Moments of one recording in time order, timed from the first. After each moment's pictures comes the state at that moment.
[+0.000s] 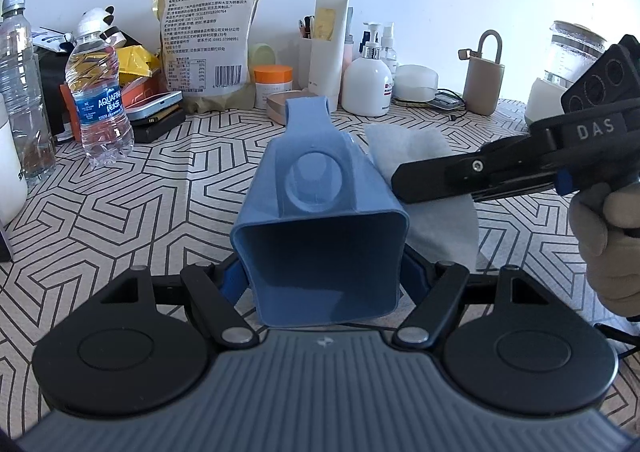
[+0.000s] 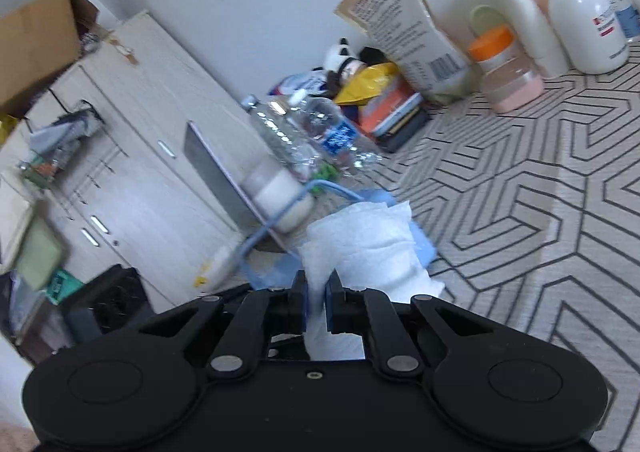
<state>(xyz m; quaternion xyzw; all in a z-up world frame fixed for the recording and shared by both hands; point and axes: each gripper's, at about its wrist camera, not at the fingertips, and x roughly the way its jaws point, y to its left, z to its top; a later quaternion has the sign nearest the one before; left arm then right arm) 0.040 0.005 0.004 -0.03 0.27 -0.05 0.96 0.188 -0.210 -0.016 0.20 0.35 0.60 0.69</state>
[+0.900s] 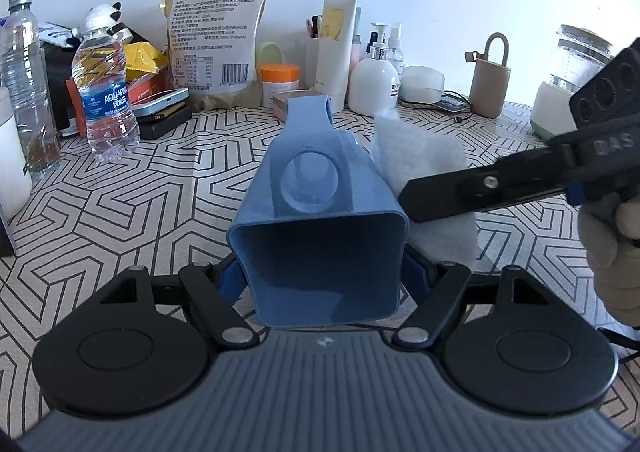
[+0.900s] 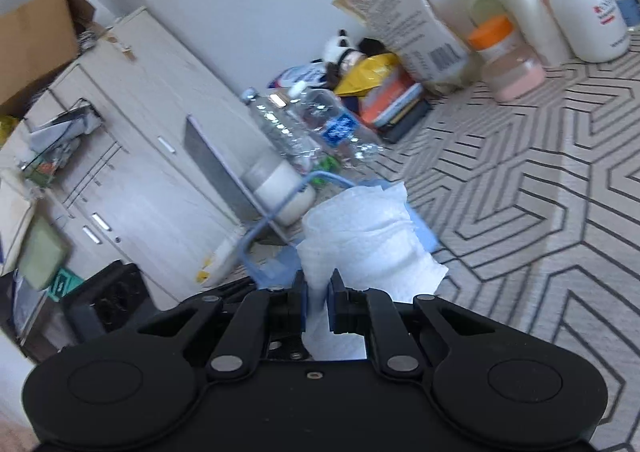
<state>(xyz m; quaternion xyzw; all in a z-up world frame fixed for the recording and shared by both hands) 0.038 0.008 0.004 -0.03 0.27 -0.04 0.96 0.184 -0.205 -0.017 0.19 0.36 0.60 0.69</state>
